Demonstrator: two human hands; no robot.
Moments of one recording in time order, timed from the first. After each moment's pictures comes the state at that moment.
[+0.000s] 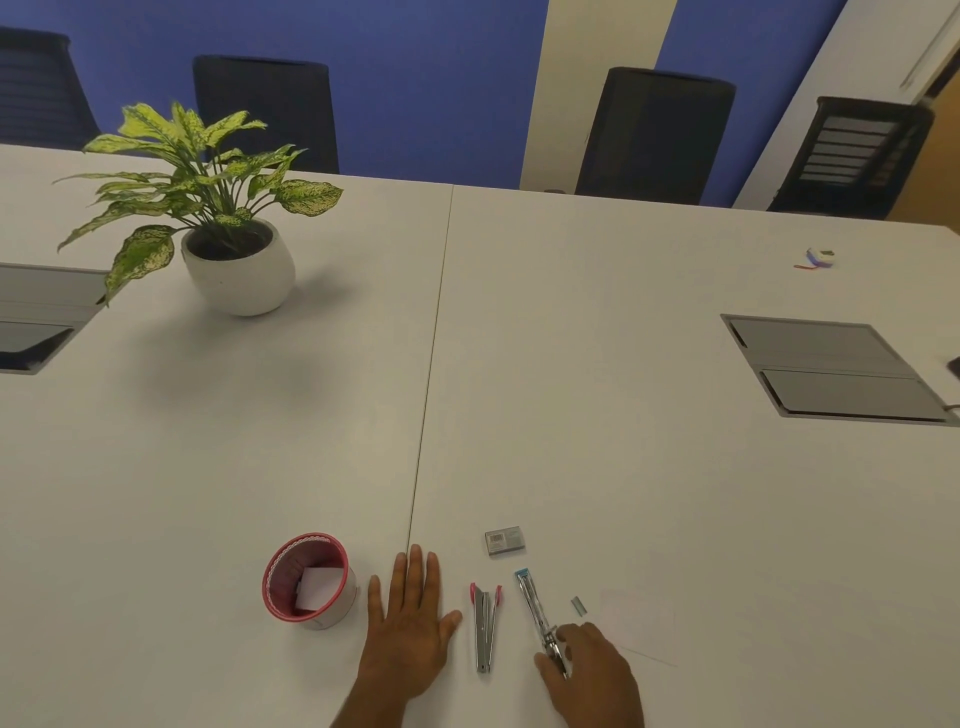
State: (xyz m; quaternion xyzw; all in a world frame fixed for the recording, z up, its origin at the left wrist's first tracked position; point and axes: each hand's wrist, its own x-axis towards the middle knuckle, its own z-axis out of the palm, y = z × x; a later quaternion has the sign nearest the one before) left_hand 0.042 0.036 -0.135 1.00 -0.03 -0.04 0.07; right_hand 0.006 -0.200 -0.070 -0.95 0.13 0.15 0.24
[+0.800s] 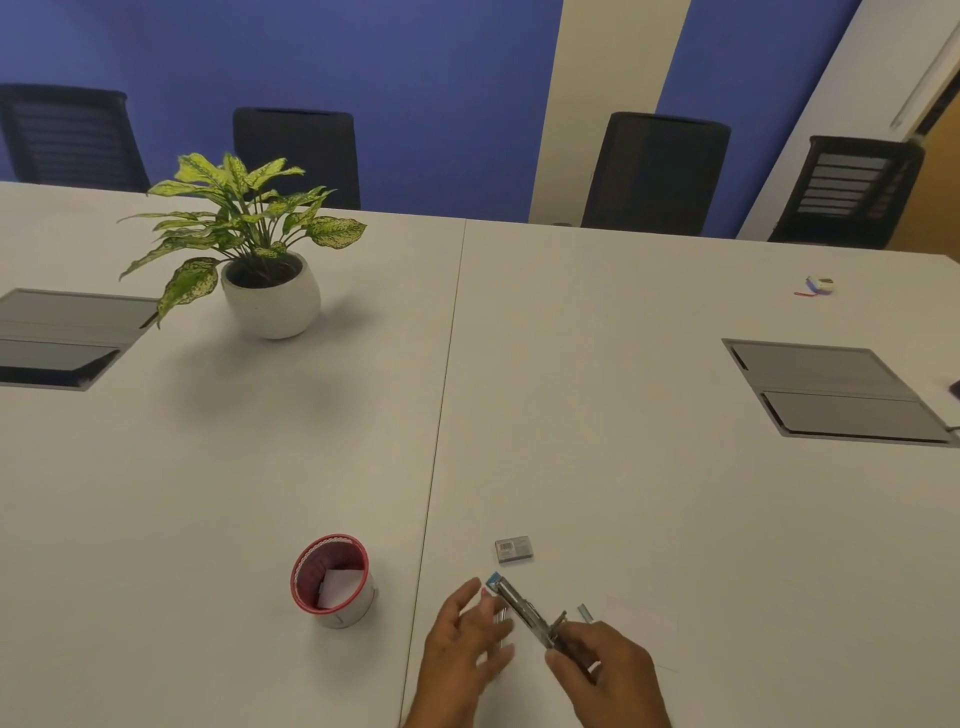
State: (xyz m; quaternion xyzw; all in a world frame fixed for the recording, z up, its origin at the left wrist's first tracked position) left_hand 0.000 -0.023 0.010 0.49 0.27 -0.16 0.81; right_hand -0.015 -0.195 0.020 -0.91 0.07 0.05 0.41
